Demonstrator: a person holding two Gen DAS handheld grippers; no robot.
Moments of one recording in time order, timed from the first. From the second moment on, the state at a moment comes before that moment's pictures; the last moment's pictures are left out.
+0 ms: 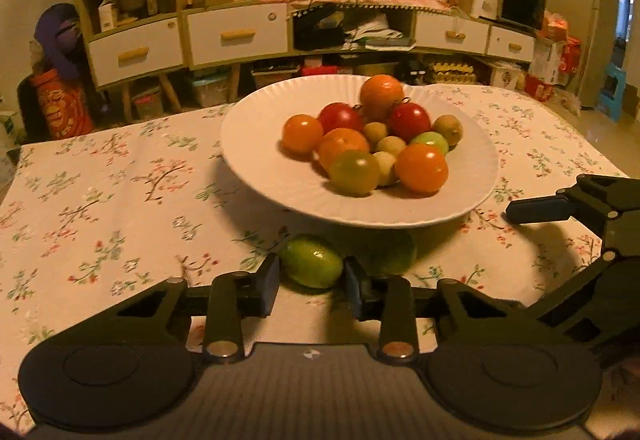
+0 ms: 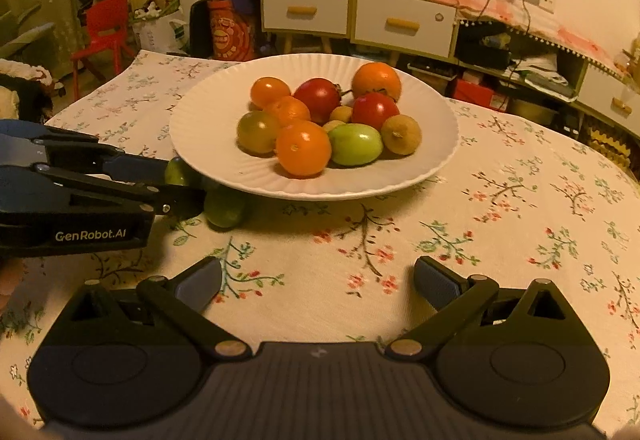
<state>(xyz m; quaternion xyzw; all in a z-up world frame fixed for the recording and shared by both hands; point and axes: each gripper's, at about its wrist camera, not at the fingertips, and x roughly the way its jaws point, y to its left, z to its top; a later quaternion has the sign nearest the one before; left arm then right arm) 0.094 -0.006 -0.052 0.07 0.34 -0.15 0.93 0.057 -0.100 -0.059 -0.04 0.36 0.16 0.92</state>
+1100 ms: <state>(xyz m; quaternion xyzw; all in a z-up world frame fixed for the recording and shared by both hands) 0.076 0.023 -0.046 0.02 0.38 -0.11 0.92 0.068 -0.075 -0.049 -0.05 0.34 0.22 0.91</state>
